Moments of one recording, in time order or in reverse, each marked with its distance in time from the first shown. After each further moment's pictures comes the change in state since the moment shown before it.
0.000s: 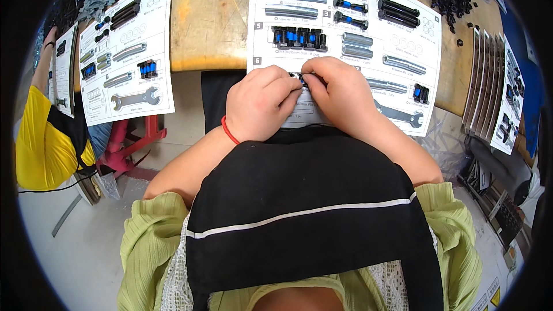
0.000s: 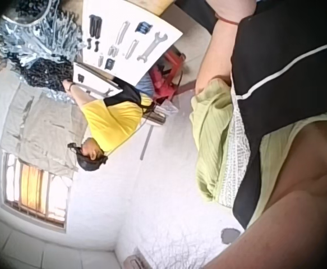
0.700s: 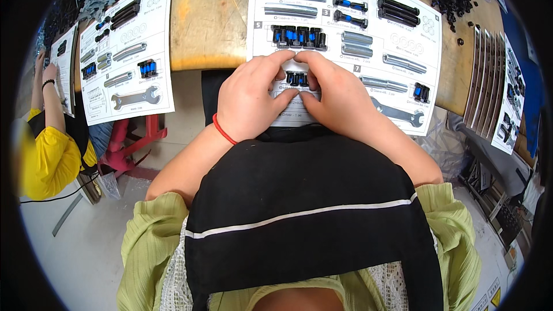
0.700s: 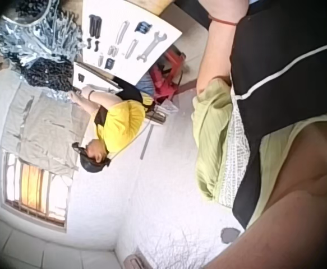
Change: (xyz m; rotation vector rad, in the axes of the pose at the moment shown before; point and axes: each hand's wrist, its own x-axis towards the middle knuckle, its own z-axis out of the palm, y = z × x) left_hand 0.006 -0.001 -0.014 -0.063 -0.147 -0.213; right_hand 0.000 -0.013 -0.012 0.006 -0.206 0.014
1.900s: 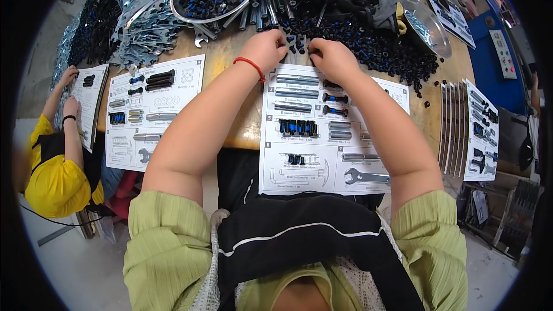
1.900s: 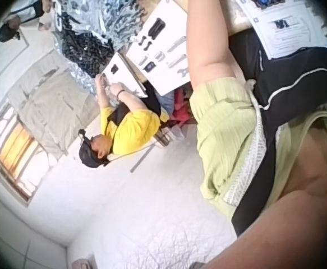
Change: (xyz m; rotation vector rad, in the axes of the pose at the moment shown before) left_hand 0.225 -0.068 -0.039 0.110 0.011 -0.078; right_hand 0.179 0.058 -0.093 -0.348 0.280 0.085
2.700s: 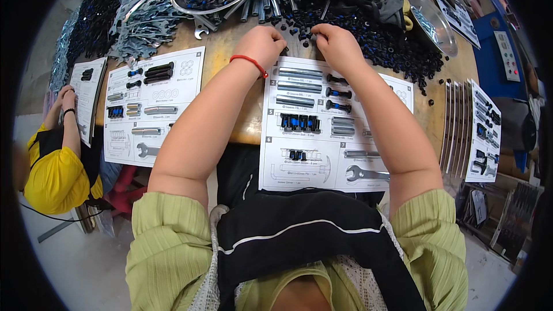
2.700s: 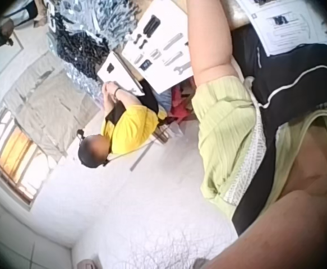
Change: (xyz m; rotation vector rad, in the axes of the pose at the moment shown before) left_hand -0.015 0.012 -0.014 -0.024 -0.008 -0.164; right_hand 0.007 -0.005 -0.002 0.119 0.193 -0.026
